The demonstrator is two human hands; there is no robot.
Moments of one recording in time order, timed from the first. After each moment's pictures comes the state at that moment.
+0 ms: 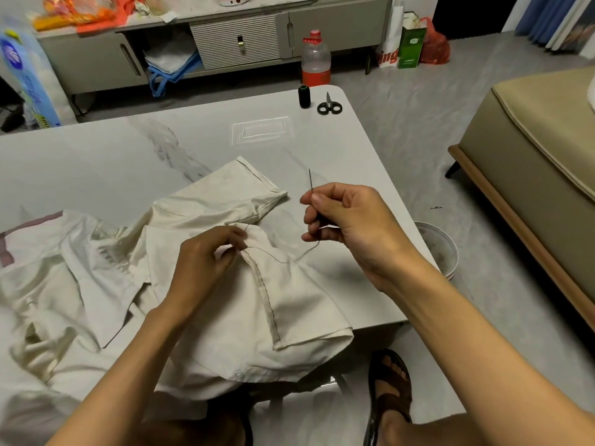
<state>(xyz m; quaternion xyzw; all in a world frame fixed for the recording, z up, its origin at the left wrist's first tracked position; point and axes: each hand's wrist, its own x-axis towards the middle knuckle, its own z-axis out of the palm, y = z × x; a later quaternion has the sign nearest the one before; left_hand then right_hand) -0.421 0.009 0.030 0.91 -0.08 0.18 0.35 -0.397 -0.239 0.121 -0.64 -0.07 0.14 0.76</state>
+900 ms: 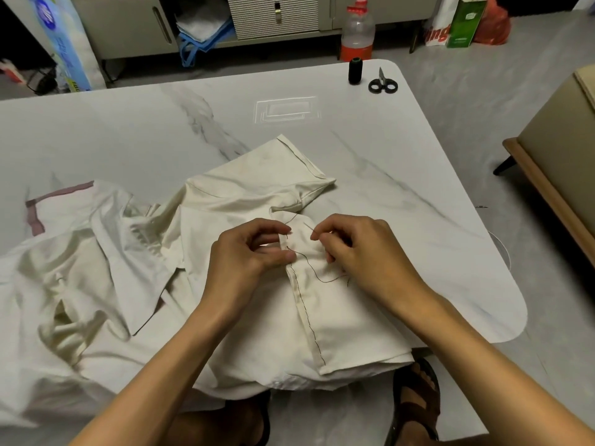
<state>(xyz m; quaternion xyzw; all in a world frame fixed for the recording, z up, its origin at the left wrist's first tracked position) -0.439 -0.007 0.057 0.77 0.17 0.04 0.62 -0.388 -0.183 0.065 -0.87 -0.18 0.08 0.45</state>
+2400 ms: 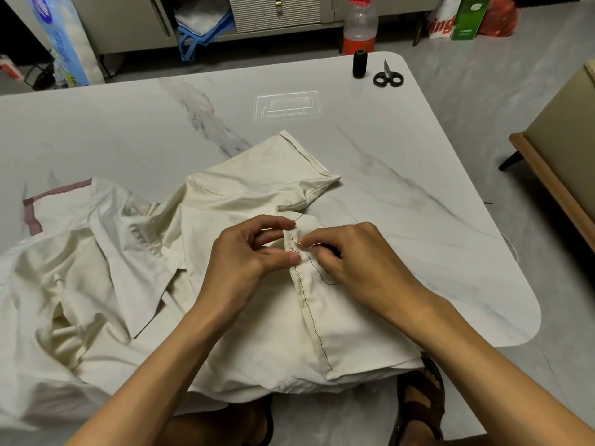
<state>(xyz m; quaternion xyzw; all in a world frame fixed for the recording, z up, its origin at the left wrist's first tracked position) -0.437 -0.001 0.058 0.75 0.15 0.01 0.64 -0.390 -0.173 0.061 -0.87 -0.26 0.08 0.41</state>
